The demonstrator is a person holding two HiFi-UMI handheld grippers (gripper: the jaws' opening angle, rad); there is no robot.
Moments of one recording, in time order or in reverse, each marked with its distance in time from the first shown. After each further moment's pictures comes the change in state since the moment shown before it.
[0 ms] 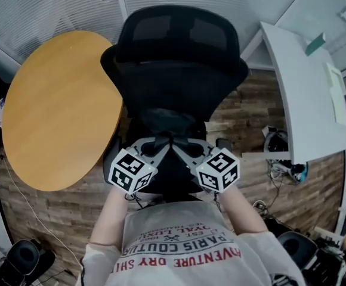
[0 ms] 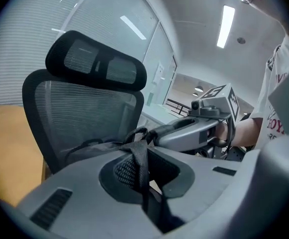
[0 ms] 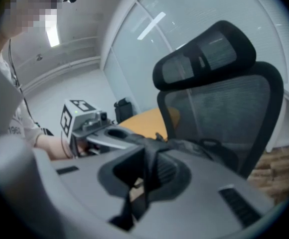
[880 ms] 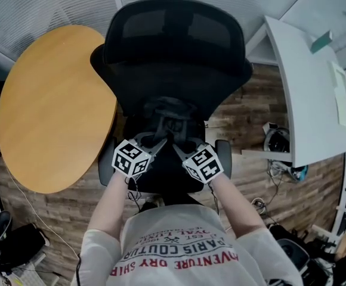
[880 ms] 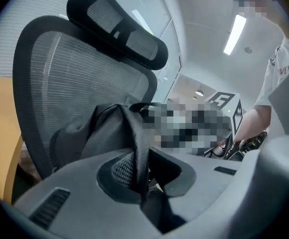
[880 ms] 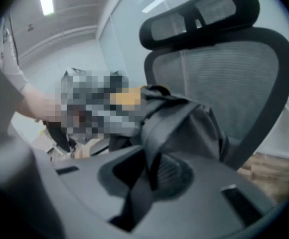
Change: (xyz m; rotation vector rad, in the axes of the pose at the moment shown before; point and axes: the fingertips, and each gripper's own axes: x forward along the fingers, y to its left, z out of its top) left arm 0.084 0.067 -0.067 -0.107 0.028 -0.058; right arm 0.053 -0.098 -0.103 -0.109 0.277 -0.120
